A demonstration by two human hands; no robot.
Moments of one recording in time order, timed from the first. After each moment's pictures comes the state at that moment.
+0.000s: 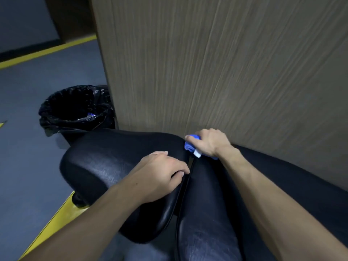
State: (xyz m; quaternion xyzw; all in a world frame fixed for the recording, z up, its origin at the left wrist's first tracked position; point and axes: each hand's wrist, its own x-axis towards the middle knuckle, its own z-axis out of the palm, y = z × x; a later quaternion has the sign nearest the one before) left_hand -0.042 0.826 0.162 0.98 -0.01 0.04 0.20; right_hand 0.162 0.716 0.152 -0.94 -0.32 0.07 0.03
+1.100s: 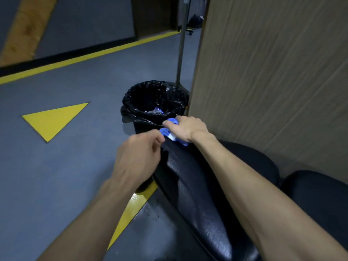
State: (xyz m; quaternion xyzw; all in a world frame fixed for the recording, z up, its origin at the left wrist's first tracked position) left_hand -0.159 0.990 0.150 0.86 0.41 0.23 0.19; right_hand 0.030 0.988 0.152 -0.87 -0.47 0.14 0.06
